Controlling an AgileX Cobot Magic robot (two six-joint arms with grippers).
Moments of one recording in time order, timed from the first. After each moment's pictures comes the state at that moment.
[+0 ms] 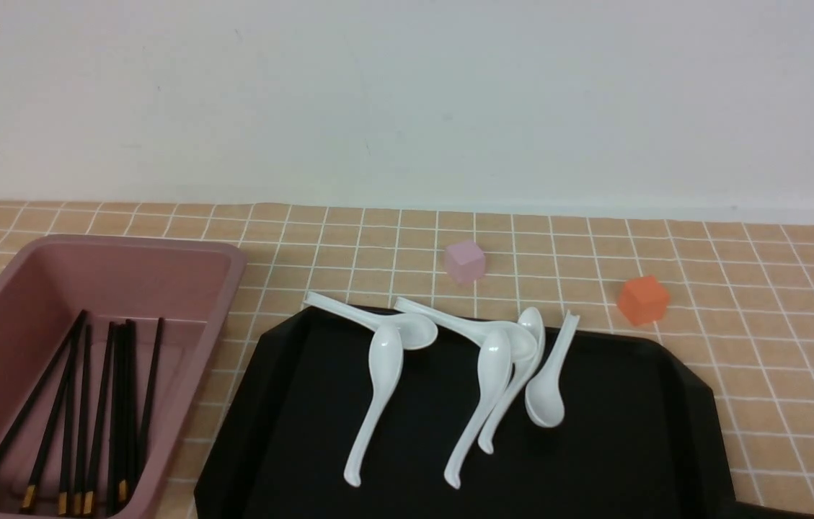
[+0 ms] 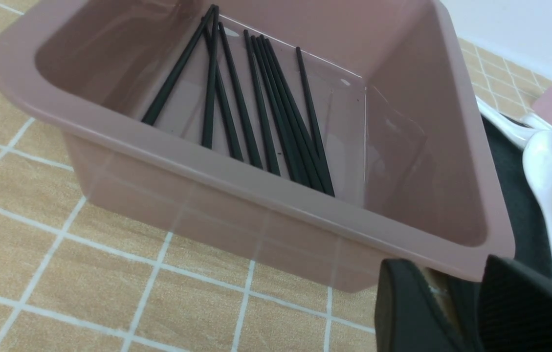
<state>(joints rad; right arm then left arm) 0.85 0.43 -0.25 -0.13 0.11 0.14 -0.09 -0.01 0.03 0.00 0.39 -0.43</state>
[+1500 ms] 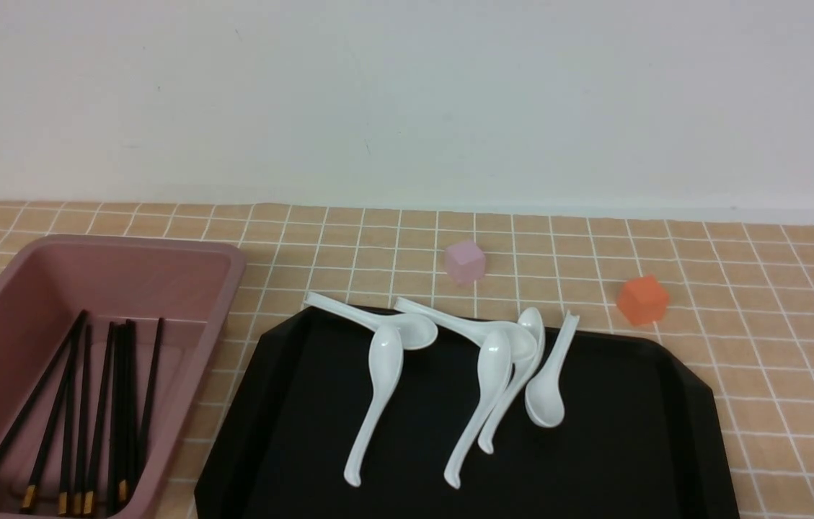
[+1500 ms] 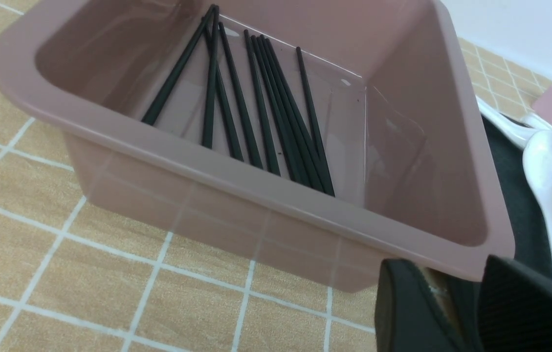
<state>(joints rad) 0.08 -0.01 0.02 -0.05 0.37 0.17 -0.09 -0.01 0.03 0.00 0.39 -0.43</state>
